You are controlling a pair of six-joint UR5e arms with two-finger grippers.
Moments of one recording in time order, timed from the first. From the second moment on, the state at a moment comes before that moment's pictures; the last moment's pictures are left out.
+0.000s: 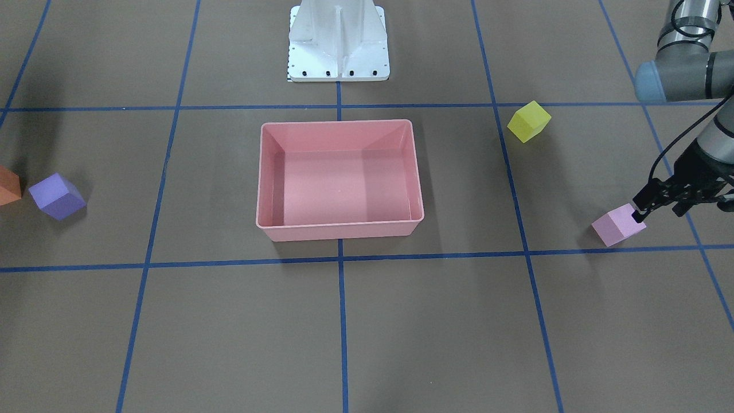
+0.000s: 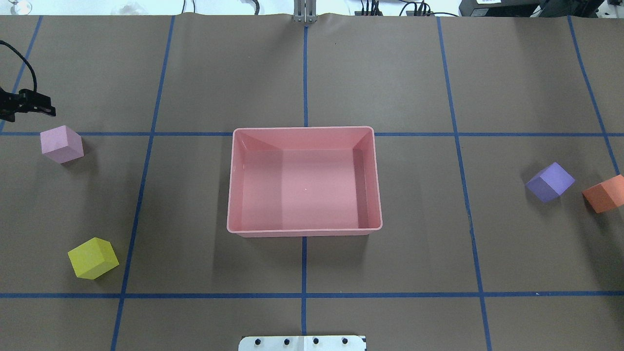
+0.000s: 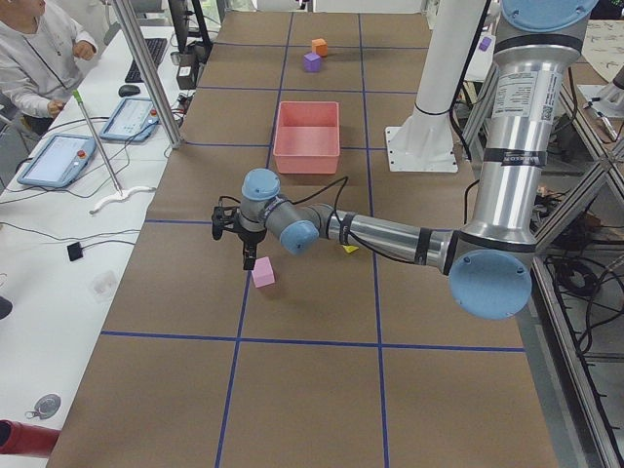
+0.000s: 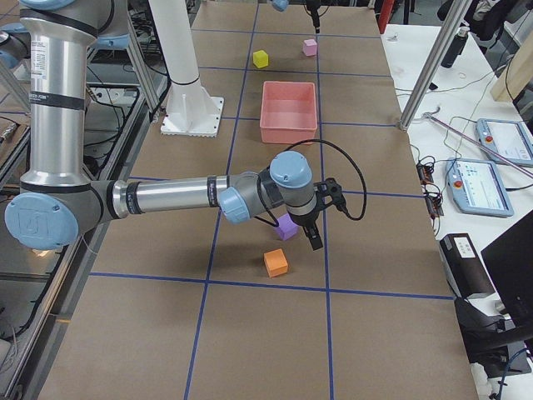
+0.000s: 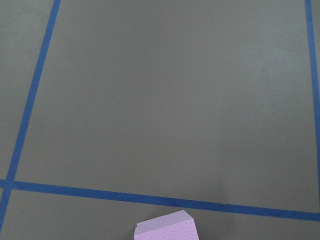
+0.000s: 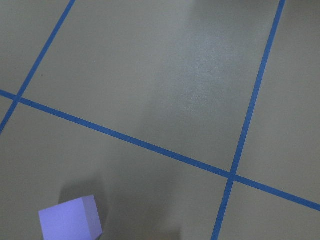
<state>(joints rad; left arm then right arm) -1.12 -1.67 -1.60 -2.11 -2.10 -0.88 1.49 -1.67 1.79 -1.23 2.35 0.05</state>
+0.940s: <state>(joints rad) -1.00 -1.67 -1.54 -2.15 -1.98 -0.94 1.49 -1.67 1.79 -1.23 2.35 0.04</state>
